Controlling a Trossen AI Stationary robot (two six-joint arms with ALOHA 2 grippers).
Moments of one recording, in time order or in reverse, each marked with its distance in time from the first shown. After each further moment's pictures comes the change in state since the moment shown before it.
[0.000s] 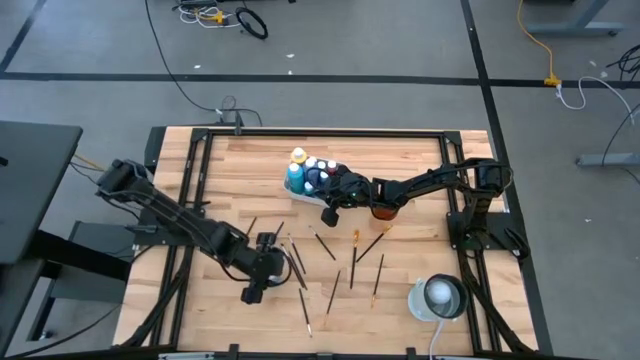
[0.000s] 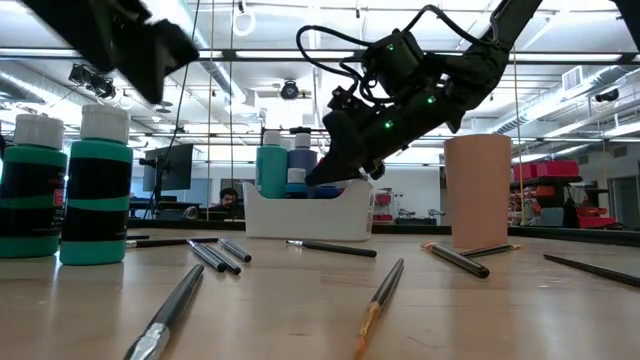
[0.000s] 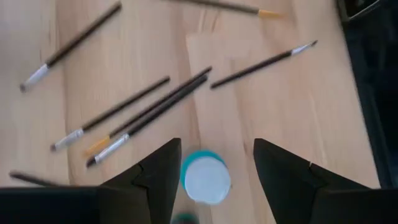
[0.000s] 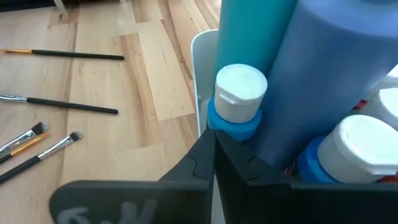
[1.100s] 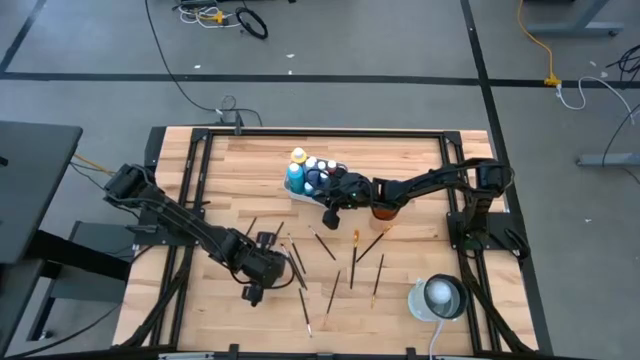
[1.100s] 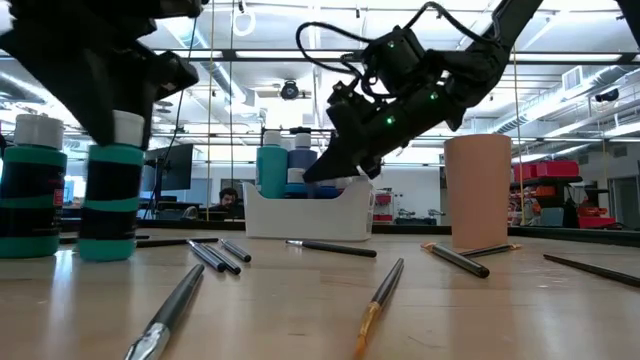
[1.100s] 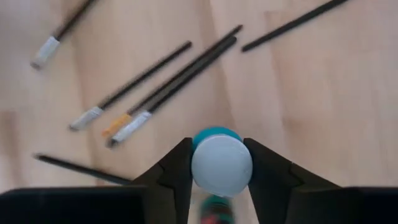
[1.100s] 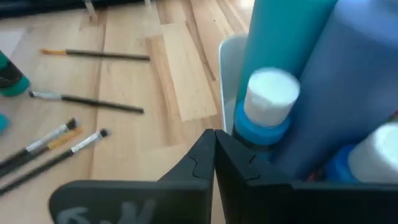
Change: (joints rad) left arm -0.002 0.080 0.001 -0.068 -0.067 0.073; right arm 0.001 -0.017 0.000 -0.008 -0.079 -0.002
